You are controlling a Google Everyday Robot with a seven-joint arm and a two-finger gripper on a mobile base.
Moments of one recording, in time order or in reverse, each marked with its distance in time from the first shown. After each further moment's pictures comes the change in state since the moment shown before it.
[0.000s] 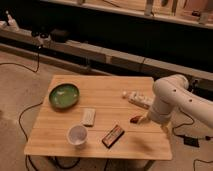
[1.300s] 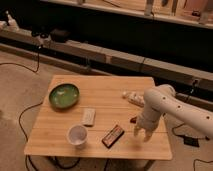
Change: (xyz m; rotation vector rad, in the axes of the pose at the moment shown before) arm -0.038 -0.053 0.061 0.064 -0.109 0.014
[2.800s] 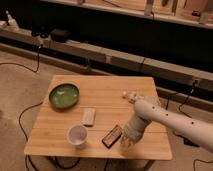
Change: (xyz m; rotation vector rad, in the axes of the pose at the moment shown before) arm -0.047 -0.033 0.066 0.088 -0.192 0.098
